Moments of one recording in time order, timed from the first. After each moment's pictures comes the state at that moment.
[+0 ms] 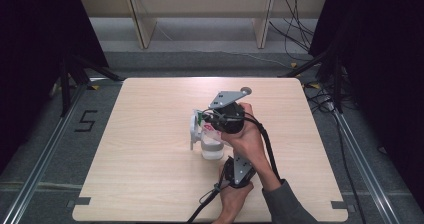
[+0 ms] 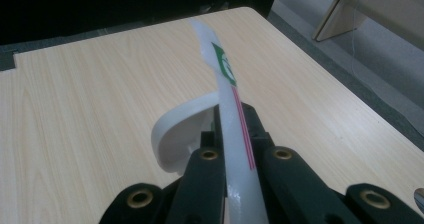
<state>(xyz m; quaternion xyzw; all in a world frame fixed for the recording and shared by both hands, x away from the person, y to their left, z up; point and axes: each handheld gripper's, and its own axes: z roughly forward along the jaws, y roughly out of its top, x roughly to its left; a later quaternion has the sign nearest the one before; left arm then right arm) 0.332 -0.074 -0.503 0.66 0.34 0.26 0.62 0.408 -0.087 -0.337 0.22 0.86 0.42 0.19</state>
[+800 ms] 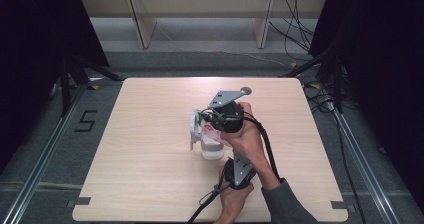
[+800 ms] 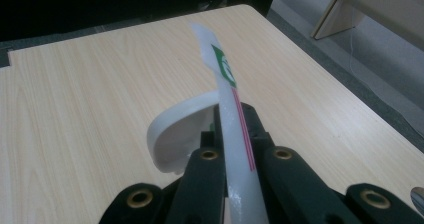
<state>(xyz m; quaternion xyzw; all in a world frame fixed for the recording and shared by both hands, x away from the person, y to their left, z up) 0.329 -0.073 -0.503 0.66 0.34 0.26 0.62 0.410 -0.086 -0.337 0.23 0.86 0.42 0.19</state>
